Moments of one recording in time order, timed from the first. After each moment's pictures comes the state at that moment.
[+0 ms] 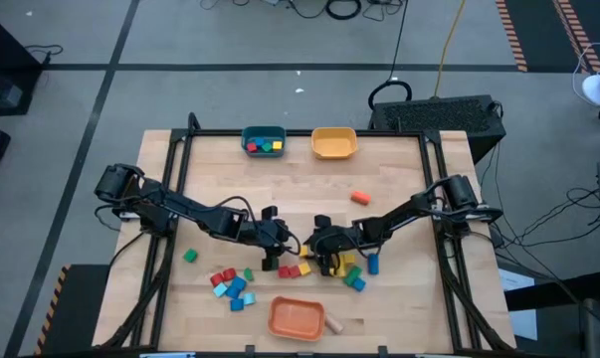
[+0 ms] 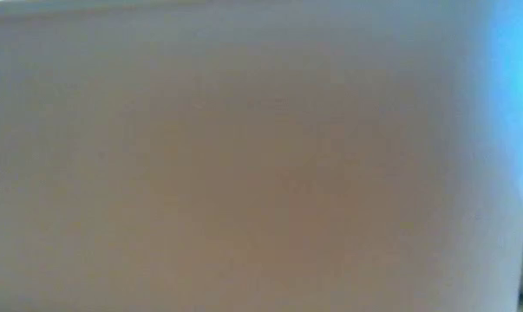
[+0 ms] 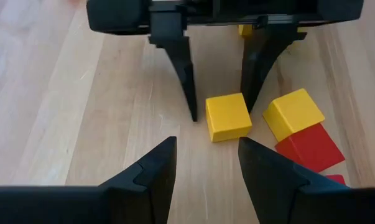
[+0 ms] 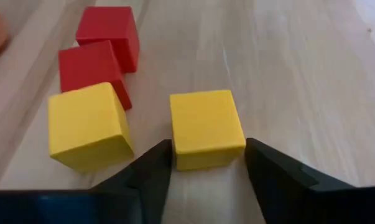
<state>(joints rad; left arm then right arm) -0.21 1.62 0.84 -0.01 -0.17 -0.17 0.18 1.94 0.81 0.48 0.07 0.07</state>
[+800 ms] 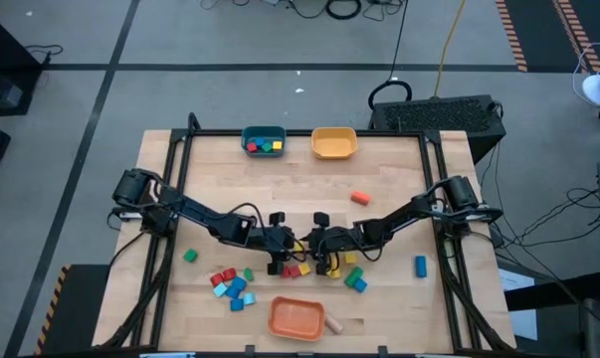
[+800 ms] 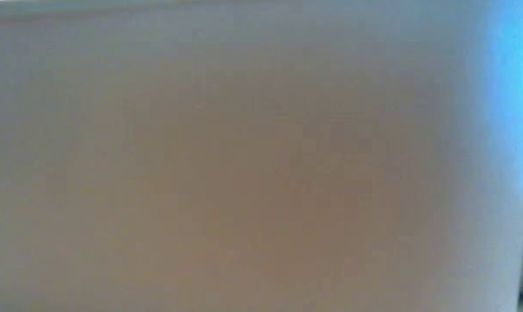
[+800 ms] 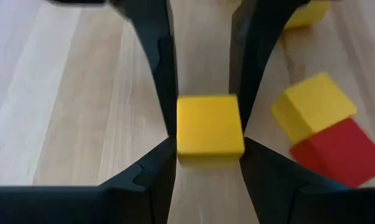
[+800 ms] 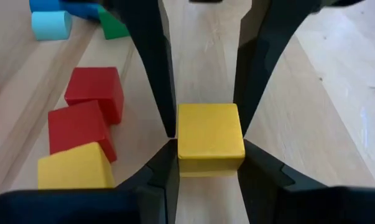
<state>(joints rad) -0.22 1.77 0.84 0.14 -0.17 -0.10 0.20 1.94 0.81 0.60 0.18 0.07</state>
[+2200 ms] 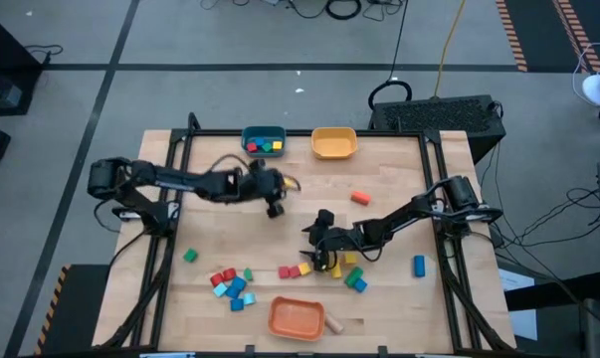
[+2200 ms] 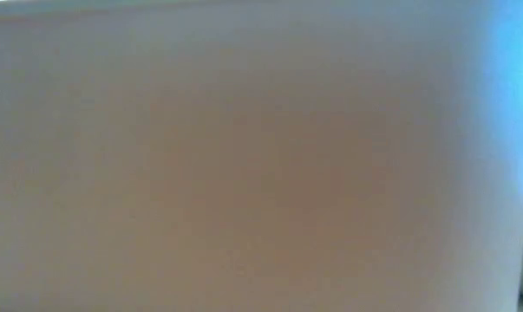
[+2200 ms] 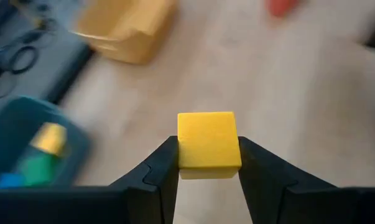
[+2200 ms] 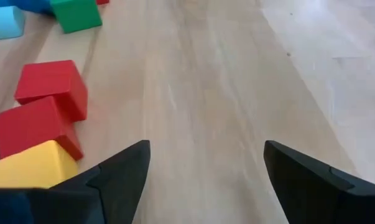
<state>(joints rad) 0.16 1.51 0.84 -0.06 -0.31 -0.01 0.20 1.94 0.81 0.55 0.28 0.17</state>
